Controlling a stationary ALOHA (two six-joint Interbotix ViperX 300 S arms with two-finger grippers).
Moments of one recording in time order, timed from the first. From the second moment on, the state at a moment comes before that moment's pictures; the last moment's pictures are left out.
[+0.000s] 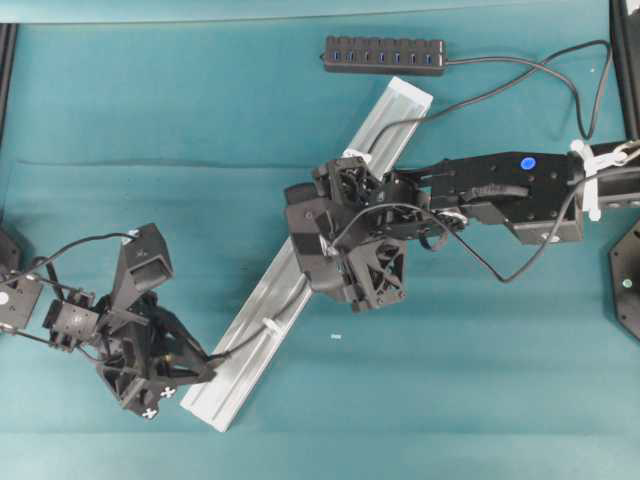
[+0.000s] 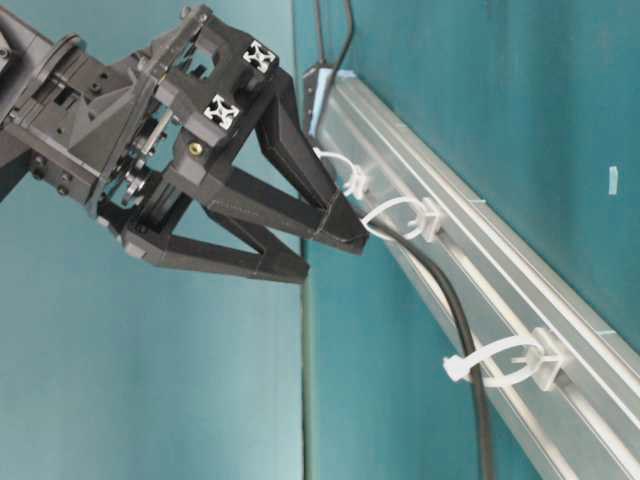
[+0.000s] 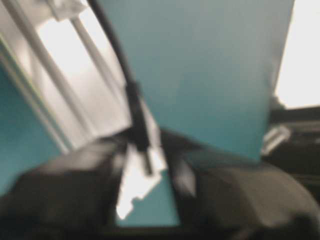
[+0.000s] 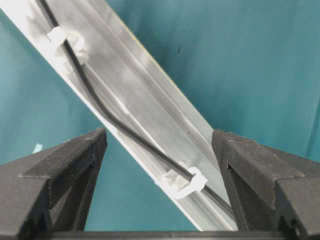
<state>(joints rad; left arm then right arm) -0.29 -0.19 1.02 0.02 -0.24 -0.91 -0.06 0.10 0.40 0.17 0.42 -0.51</state>
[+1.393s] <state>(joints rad) -0.25 -0.49 0.97 0.02 -0.04 -0.50 -0.05 -0.02 0.44 0.17 0.35 -0.31</state>
